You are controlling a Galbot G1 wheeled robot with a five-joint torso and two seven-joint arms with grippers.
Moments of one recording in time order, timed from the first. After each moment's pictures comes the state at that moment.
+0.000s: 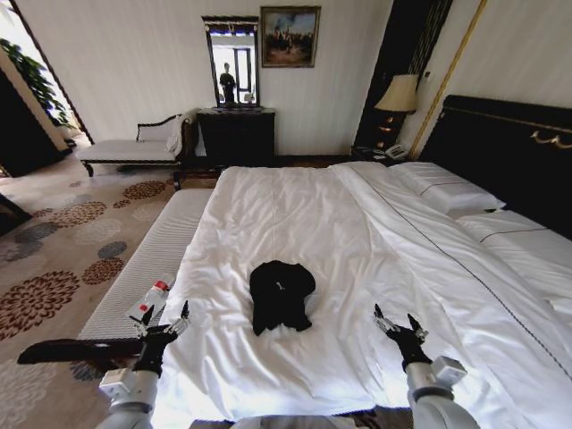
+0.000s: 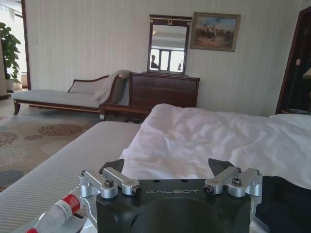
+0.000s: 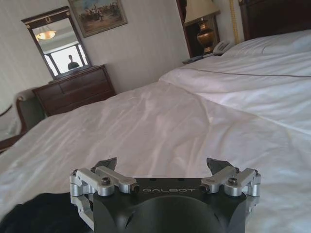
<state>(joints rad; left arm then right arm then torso) 1.91 -1.35 -0.71 -2.25 -0.39 -0.01 -0.07 -1.68 1.32 0.74 2.17 0.71 -0.24 0.13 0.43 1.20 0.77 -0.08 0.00</state>
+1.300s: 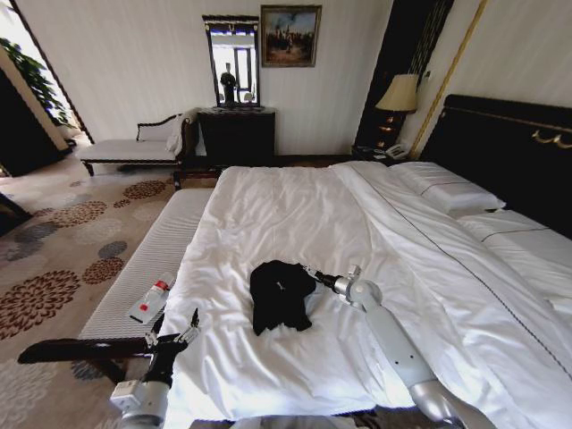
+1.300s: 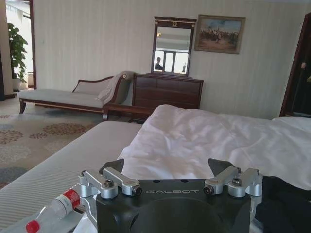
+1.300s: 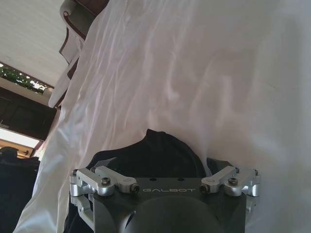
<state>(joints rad) 1.96 -1.42 -0.68 -2.27 -0.34 -0.07 -0.07 -0.79 1.22 0.29 1.26 1.25 -0.64 0.04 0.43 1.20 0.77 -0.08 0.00</state>
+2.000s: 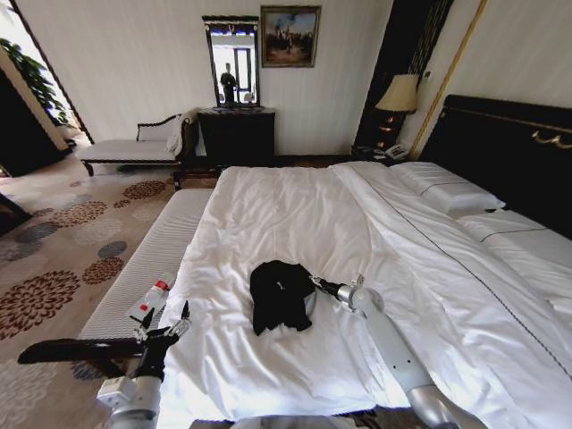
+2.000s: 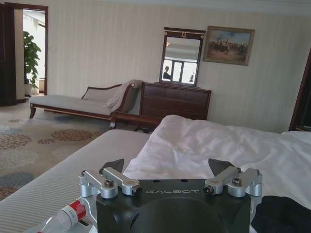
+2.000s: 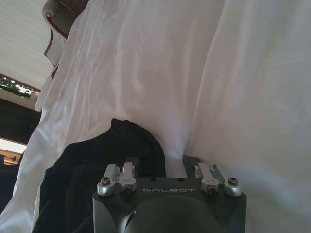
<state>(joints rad) 1.94 -1.41 -0.71 -2.29 -0.38 -0.05 -0.10 -0.85 1.22 0.34 1.24 1.22 -0.65 0.02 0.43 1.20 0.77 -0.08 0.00</state>
